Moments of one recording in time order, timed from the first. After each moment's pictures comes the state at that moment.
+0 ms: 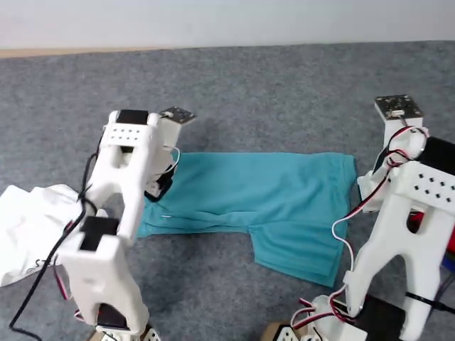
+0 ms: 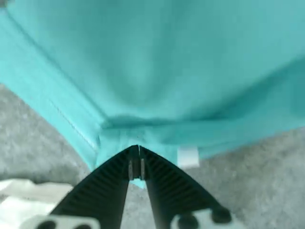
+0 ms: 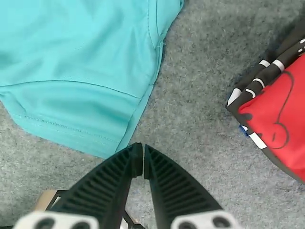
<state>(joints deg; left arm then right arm) 1.8 24.6 -5.4 95.2 -17.2 20.5 -16.5 5.0 100.5 27.1</state>
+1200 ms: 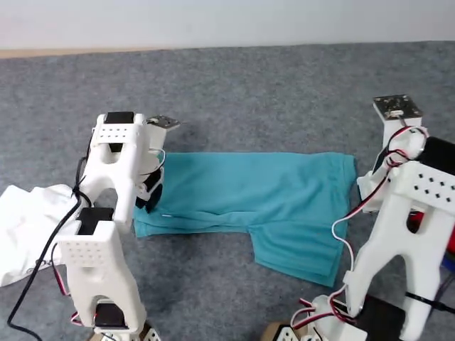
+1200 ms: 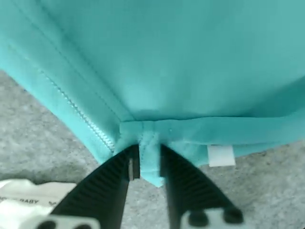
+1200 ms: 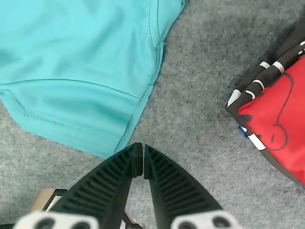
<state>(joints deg) -3.6 30.0 -6.2 96.5 -20.3 20.5 -16.5 5.0 100.5 28.2</state>
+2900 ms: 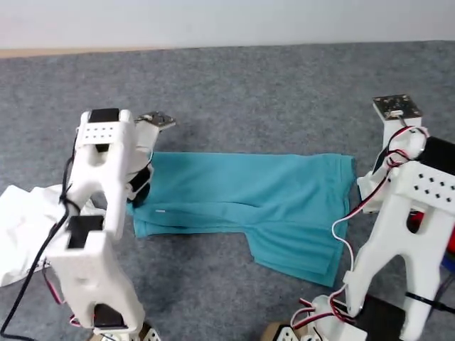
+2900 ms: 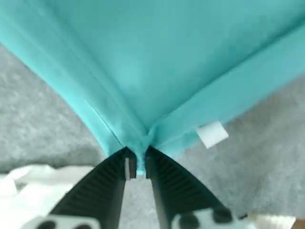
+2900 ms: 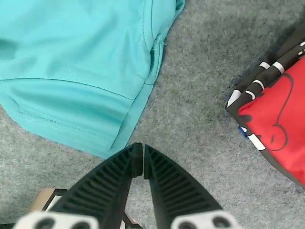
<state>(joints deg) -6.5 20.2 -0.7 98.7 -30.9 20.5 -16.5 5.0 100.5 28.2</state>
